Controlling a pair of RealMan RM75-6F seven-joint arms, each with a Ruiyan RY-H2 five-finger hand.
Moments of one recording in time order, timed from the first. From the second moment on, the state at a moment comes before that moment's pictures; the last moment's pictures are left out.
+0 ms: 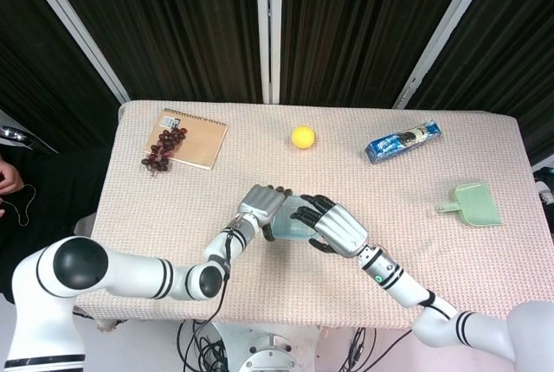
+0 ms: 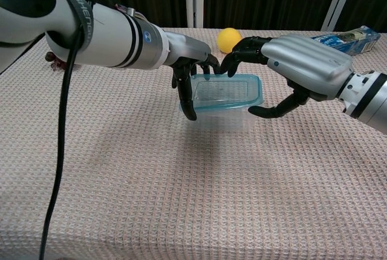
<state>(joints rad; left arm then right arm) -1.46 -1.60 -0.10 -1.56 0.13 0.79 0.66 0.65 -1.66 0.02 -1.19 -1.73 1.24 0.05</state>
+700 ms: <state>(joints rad) -1.44 -1.51 -0.10 -1.67 0.17 0.79 0.59 0.66 -1.74 0.01 -1.05 -1.78 1.33 0.10</state>
